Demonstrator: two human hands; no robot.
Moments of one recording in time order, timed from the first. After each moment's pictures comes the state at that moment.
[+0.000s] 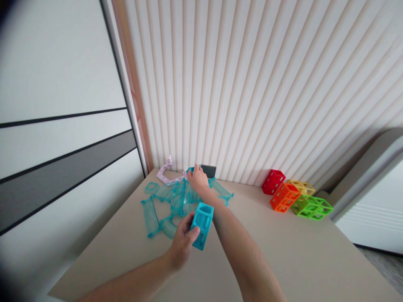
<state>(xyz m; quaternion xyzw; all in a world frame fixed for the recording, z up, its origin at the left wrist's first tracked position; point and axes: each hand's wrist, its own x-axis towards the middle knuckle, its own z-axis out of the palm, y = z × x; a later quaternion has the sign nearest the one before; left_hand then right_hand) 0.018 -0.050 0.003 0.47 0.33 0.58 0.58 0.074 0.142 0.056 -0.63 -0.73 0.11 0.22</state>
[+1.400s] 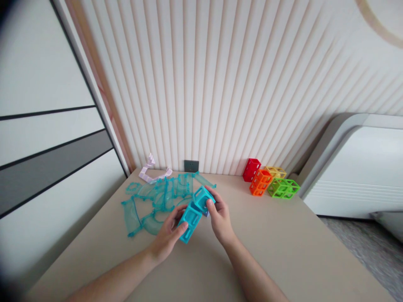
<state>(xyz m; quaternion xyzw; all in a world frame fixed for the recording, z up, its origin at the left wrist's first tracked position) 0.021 -0.053 0.011 0.54 0.33 0.49 0.60 0.209 -0.021 0.026 -0.40 -0.53 0.43 0.62</state>
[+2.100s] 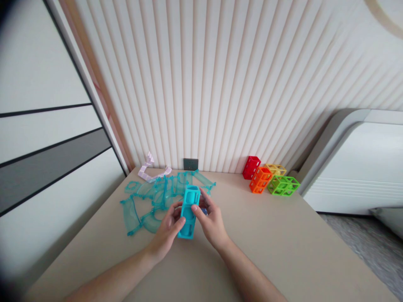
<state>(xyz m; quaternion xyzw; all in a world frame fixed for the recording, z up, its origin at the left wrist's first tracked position) 0.024 -0.052 0.011 0.49 0.34 0.52 0.62 0.188 -0.032 0.026 -0.39 -0.56 0.46 0.57</state>
